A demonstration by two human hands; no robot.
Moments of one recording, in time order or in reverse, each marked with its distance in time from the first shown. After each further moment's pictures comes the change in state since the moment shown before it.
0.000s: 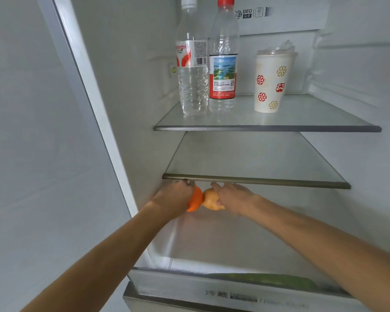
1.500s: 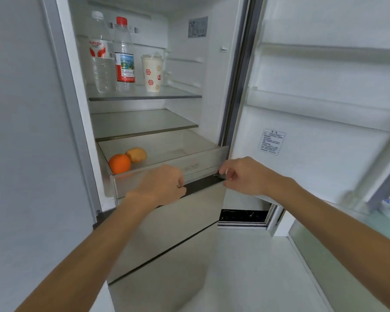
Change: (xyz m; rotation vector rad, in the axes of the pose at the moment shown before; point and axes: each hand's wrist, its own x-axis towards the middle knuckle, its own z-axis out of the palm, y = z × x) left_hand -0.261 0.047 -0.052 -0.399 0.137 0.682; right_hand -0.415 -0.147 -0.011 0.312 0.305 0.615
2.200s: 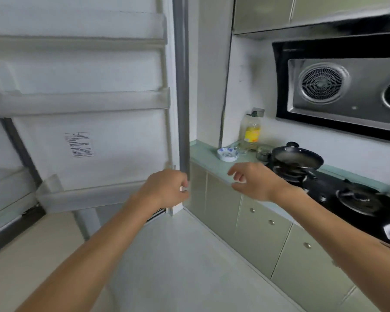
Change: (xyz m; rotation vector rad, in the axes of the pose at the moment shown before) left_hand 0.040 0.415 0.083 -0.038 -0.203 0.657; right_hand -0.373 0.241 -0.067 0.008 0.260 0.791
